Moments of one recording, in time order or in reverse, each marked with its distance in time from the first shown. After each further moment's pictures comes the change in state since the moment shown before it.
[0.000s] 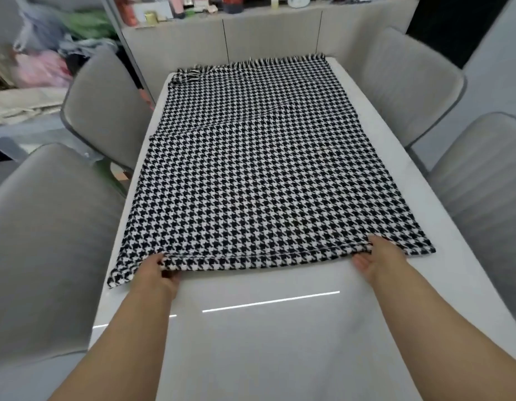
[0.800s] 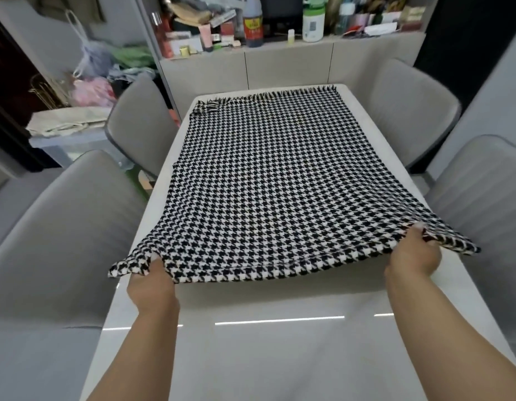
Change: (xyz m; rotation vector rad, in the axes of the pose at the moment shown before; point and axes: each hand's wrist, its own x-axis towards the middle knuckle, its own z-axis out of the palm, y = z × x) left_hand -0.070 -0.047 -0.042 0.081 0.177 0.685; right_hand -0.037 -0.036 -0.036 -0.077 0.316 -0.519
